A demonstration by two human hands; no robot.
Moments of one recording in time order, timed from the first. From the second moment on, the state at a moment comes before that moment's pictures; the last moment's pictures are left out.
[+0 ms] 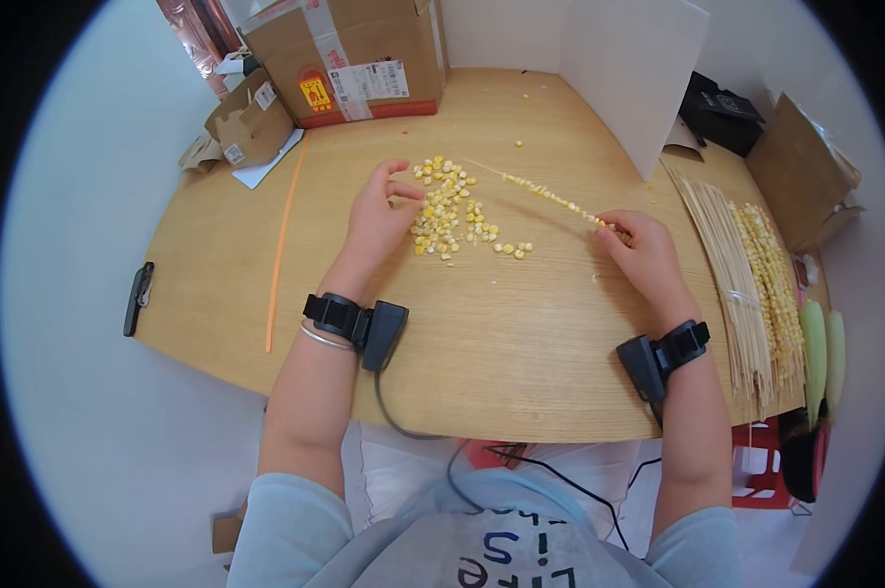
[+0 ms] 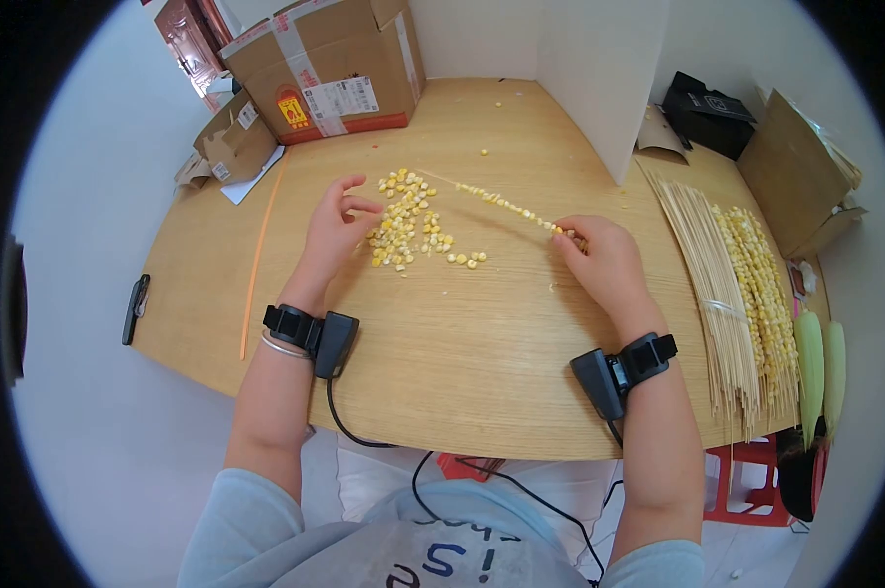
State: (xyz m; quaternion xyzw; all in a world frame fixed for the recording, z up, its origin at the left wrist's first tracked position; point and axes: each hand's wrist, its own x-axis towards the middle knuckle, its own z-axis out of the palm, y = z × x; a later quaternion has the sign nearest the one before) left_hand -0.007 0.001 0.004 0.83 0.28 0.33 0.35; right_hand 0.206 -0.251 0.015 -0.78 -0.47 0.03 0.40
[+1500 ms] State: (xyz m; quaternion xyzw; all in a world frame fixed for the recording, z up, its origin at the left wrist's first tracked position) left_hand -0.001 0.006 0.000 0.61 0.35 0.38 0.61; right_hand 0.209 -0.253 0.005 -0.78 -0.48 0.02 0.39
